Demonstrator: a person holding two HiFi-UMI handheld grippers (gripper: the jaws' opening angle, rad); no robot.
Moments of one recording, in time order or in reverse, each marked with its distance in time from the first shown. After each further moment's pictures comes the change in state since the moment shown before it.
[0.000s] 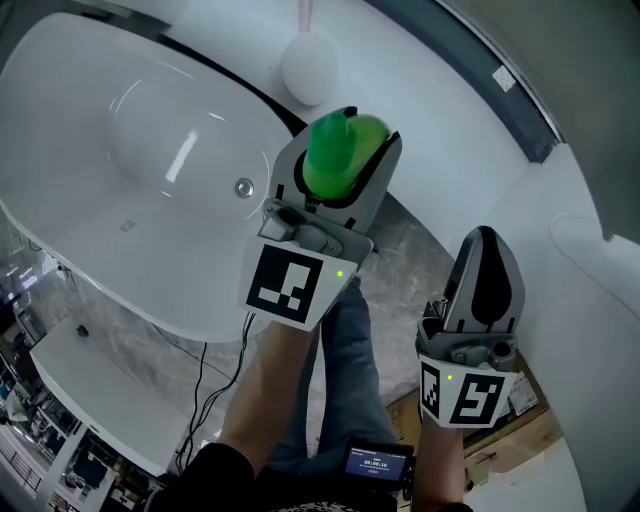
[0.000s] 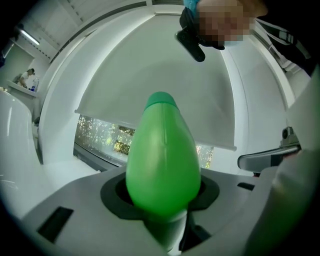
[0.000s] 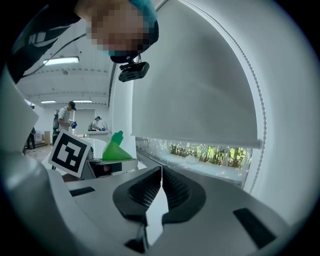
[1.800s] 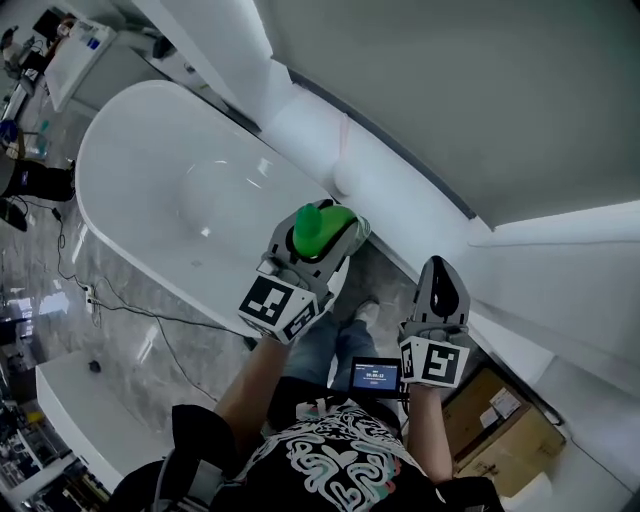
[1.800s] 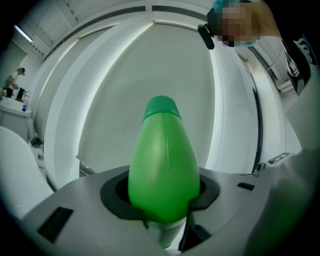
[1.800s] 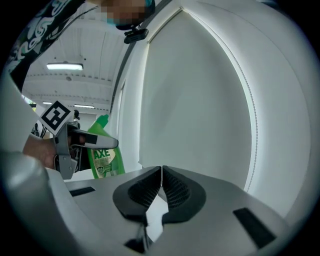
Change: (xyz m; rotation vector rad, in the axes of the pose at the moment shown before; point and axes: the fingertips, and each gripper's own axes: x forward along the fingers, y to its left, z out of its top) left arm -0.159 -0.058 0.283 0.041 0.063 -0.122; right arm -0.112 0.074 0.229 -0.051 -0.087 -0.003
